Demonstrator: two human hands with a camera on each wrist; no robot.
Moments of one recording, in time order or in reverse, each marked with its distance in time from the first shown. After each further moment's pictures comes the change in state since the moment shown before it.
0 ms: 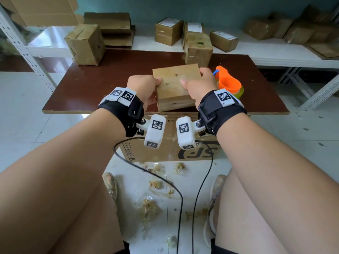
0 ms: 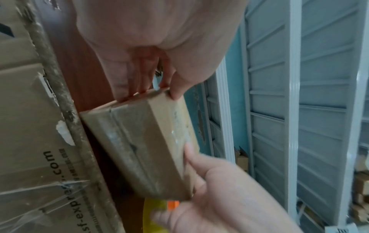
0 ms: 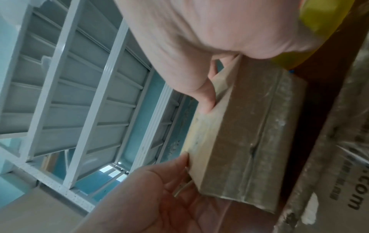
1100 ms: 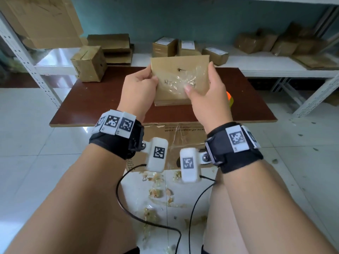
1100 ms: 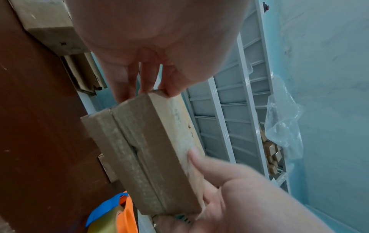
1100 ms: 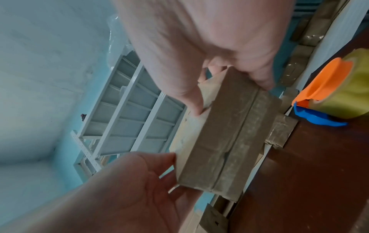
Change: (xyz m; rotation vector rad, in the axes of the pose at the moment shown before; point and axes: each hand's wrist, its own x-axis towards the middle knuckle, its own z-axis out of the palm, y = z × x) left_hand -0.081 0.034 -0.001 0.112 -0.101 0.490; right_hand -0.076 -0.012 -0.058 0.006 0.056 -0.362
